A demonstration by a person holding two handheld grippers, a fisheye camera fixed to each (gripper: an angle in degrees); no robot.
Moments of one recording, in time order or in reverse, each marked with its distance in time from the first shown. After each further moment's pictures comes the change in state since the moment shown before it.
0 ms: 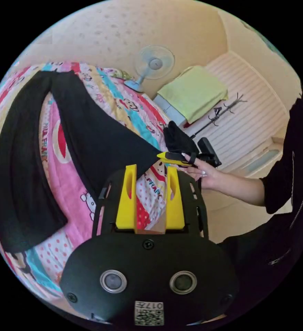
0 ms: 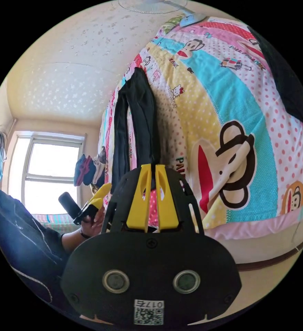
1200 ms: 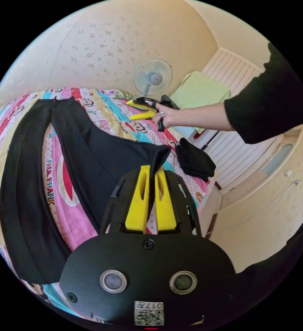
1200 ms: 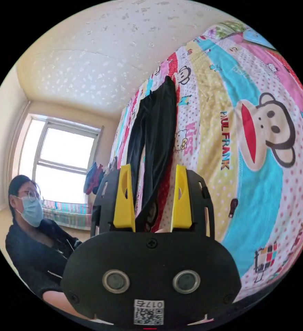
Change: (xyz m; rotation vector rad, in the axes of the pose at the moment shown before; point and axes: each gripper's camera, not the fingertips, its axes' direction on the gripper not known) left arm -0.022 -0.010 0.013 0.161 -0.101 -0.024; right arm -0.113 -0.353 0.036 -0.138 -0.128 -0.221
